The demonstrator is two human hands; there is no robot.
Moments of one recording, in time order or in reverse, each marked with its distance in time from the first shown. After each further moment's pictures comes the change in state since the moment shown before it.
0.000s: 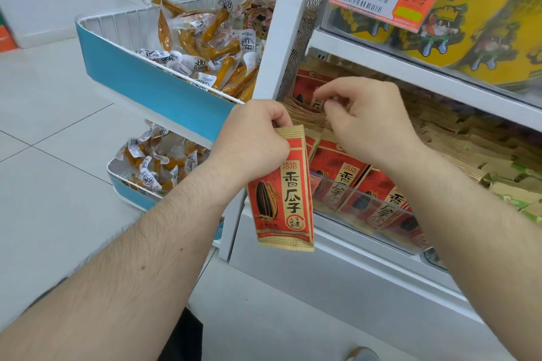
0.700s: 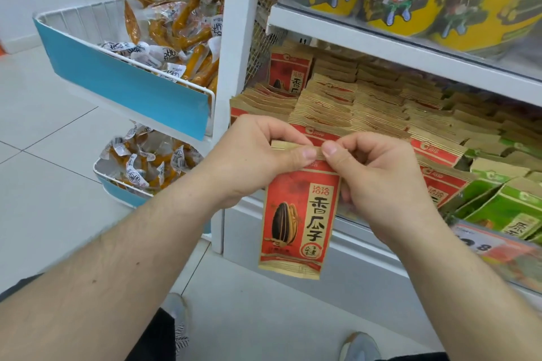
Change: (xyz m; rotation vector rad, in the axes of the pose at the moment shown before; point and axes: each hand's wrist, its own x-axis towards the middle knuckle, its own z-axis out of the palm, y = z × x) left_hand -0.022 0.008 0.036 -0.582 -0.345 0.004; right_hand -0.087 0.022 -0.011 0.748 -0.022 0.496
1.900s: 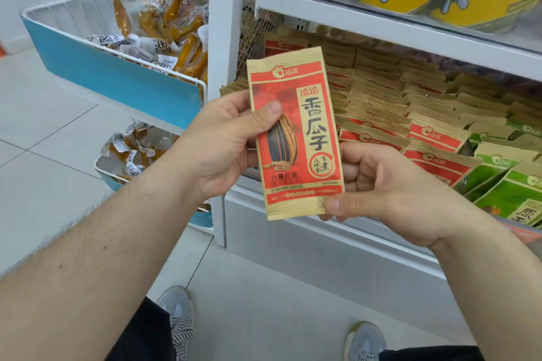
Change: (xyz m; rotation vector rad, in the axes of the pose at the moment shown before) left_hand 0.004 -0.005 -0.010 -0.425 0.020 -0.072; right_hand 0.004 0.023 -0.039 0.136 -0.648 0.105
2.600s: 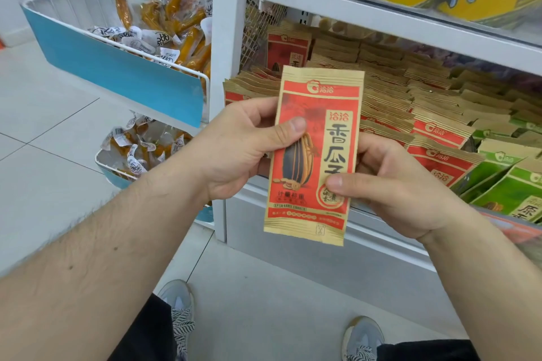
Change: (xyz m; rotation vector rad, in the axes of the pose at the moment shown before) left_hand -0.006 -0.004 0.003 0.173 -0.133 -0.038; right_hand 0.005 0.008 0.003 0.117 0.077 -0.097
